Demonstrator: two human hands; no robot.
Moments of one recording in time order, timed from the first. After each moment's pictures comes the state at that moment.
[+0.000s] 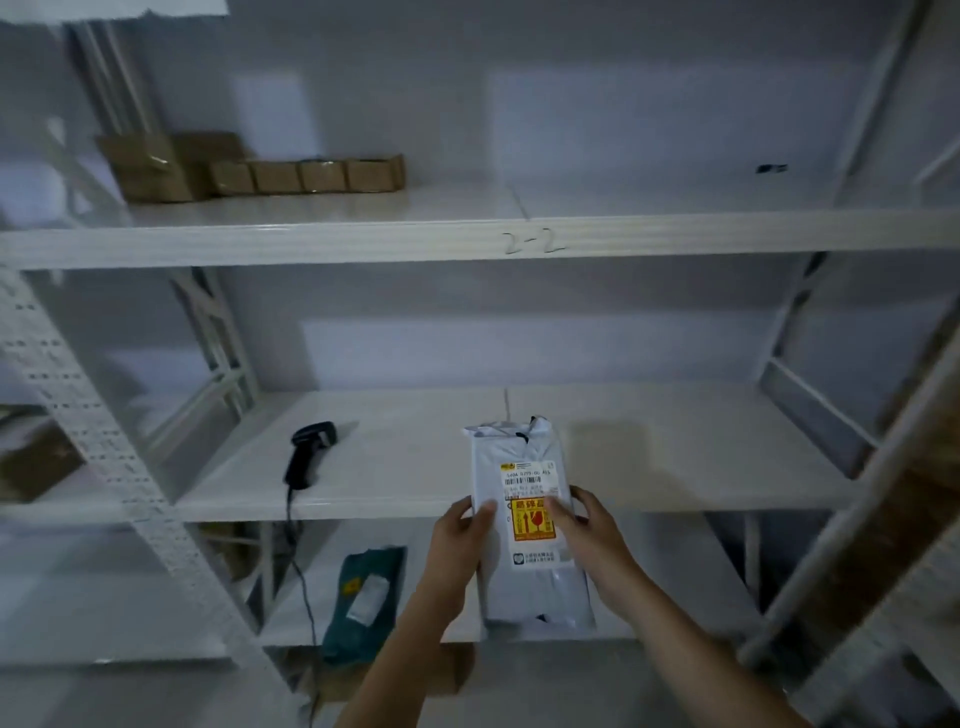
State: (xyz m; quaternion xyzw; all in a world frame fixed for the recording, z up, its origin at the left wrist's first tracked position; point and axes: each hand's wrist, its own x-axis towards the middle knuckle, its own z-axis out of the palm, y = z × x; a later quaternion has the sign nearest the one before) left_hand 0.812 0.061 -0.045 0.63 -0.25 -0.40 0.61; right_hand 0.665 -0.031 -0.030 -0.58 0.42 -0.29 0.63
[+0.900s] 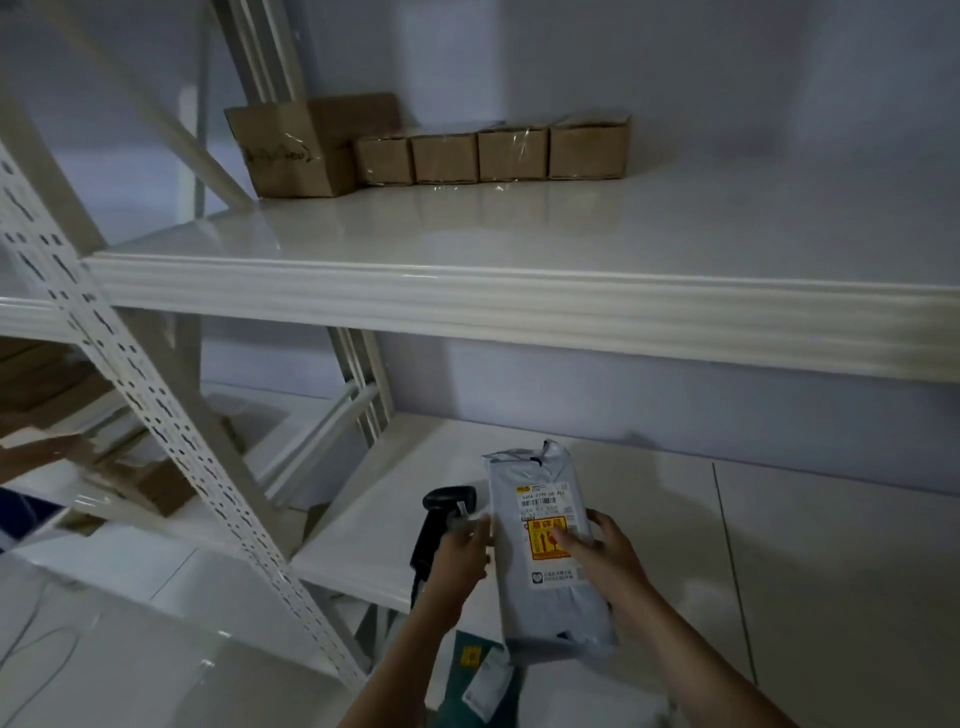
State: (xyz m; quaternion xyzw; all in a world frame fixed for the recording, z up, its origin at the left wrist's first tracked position) left_hand 1.160 -0.022 -0.094 0.76 -0.15 -0.31 0.55; right_hand 1.028 -0.169 -0.101 -0.62 0.38 -0.15 0.67
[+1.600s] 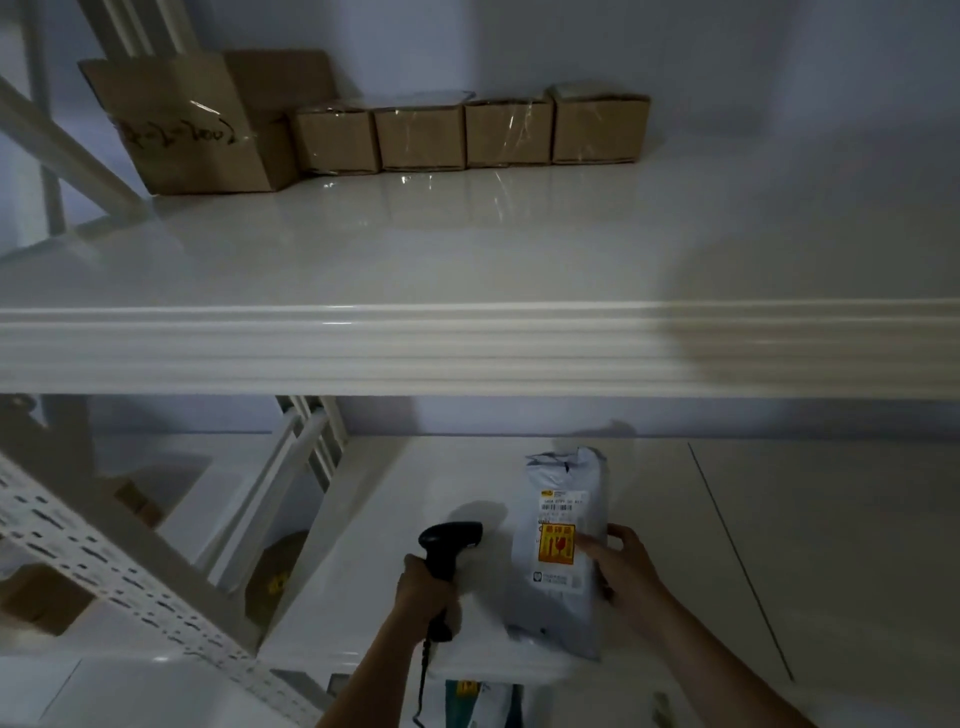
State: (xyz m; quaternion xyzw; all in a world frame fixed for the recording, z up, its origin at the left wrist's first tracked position) left_hand 1.300 -0.030 -0.175 0.86 -0.16 -0.37 0.30; right_hand 1.085 -0.182 -0.139 -0.44 0.54 -0.20 0.68
